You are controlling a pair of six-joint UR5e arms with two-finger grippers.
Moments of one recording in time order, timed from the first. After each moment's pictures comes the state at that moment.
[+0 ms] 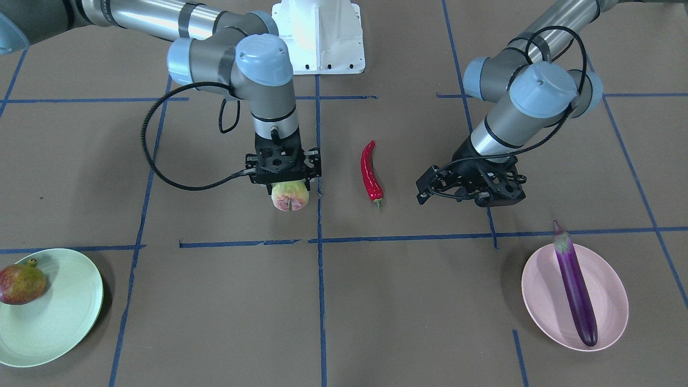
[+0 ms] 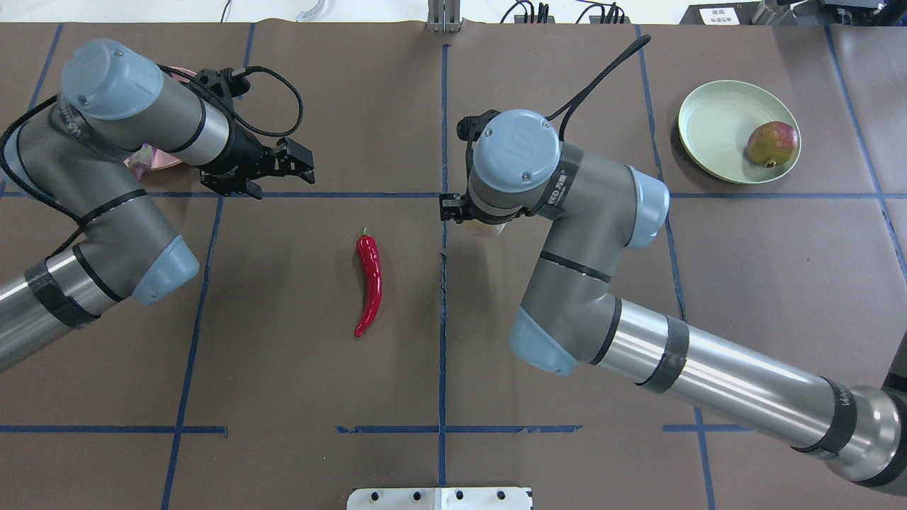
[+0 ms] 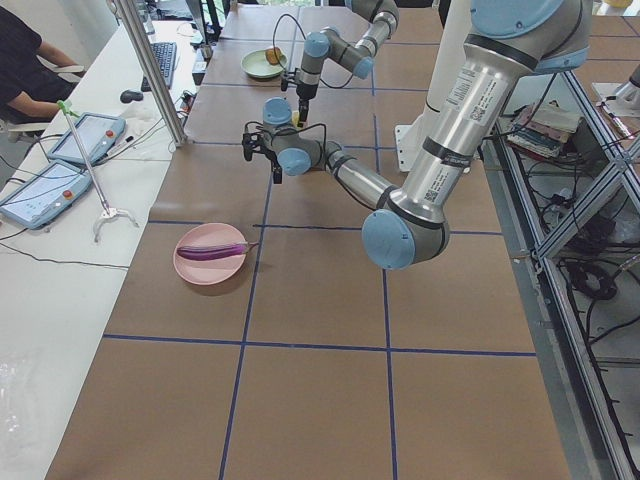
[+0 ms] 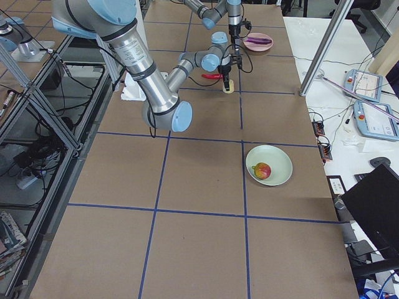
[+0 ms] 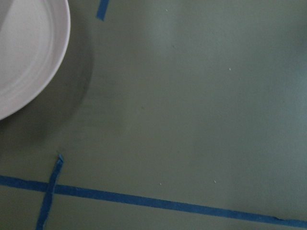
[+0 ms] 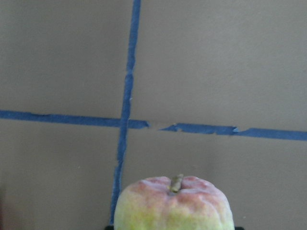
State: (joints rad) left arm -0.80 -2.06 -1.59 -2.06 -2.12 -1.30; right arm 0.61 -0.84 1.58 -1.49 1.78 1.13
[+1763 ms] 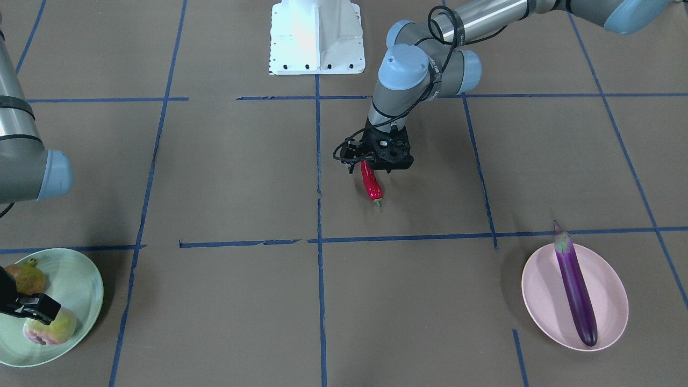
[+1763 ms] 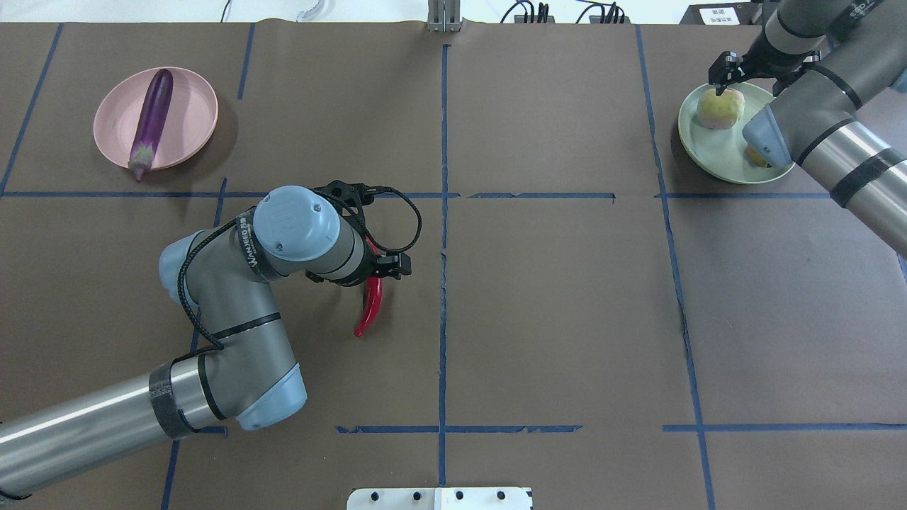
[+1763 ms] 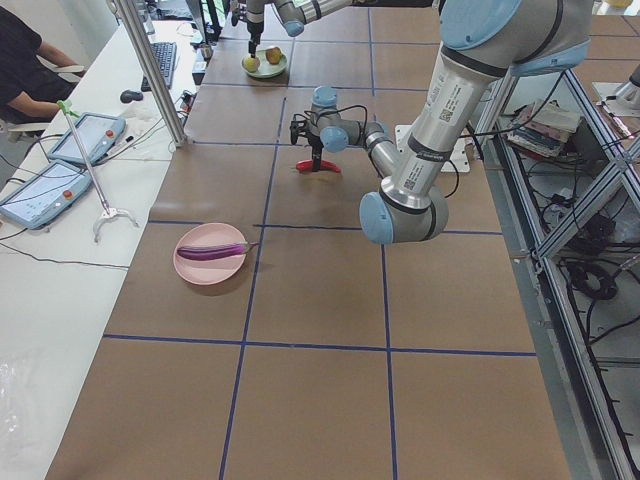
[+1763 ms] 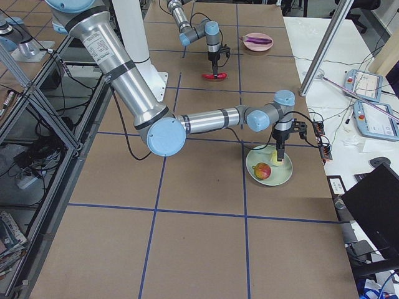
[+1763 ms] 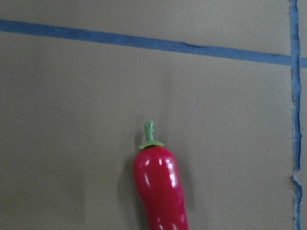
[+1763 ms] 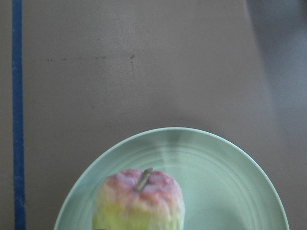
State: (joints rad) left arm -0.50 -2.17 -1.58 -1.86 -1.81 -1.31; right arm 1.14 -0.98 1.15 -1.27 2.02 0.74
